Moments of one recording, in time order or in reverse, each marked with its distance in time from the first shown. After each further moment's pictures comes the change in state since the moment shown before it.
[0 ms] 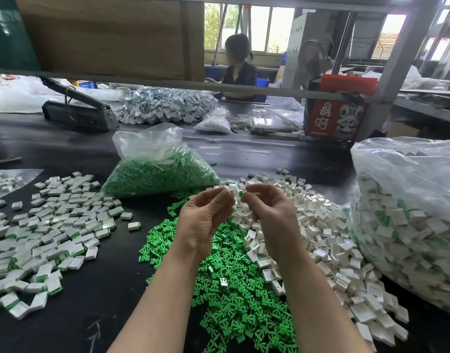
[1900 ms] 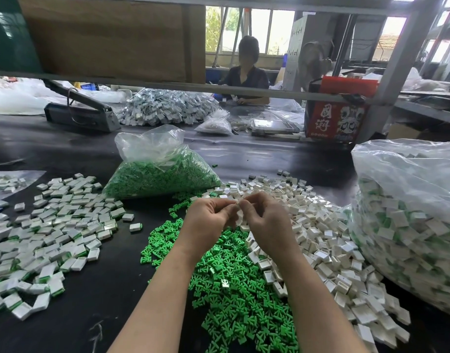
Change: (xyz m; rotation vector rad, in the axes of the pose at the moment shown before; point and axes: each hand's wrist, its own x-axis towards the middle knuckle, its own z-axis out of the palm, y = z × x) left_hand -0.004 0.005 0.002 0.773 -0.121 0.189; right_hand -0.002 0.003 0.004 -0.617 -0.049 -0.126
